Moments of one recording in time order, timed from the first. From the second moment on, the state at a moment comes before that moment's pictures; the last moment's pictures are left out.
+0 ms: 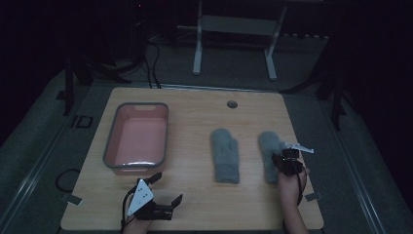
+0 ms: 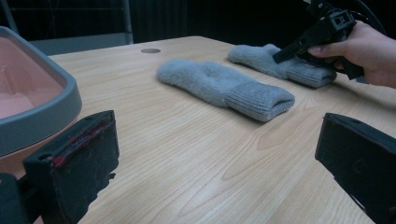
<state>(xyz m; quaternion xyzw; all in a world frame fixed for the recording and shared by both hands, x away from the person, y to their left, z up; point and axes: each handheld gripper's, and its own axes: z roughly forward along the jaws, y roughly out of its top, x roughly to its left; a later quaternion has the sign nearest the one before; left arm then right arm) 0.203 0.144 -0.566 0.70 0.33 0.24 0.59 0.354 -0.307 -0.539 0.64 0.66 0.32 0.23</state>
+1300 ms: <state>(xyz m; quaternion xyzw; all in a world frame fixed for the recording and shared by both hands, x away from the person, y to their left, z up) 0.206 0.144 -0.567 0.71 0.32 0.23 0.59 0.367 -0.348 -0.540 0.42 0.83 0.33 0.17</state>
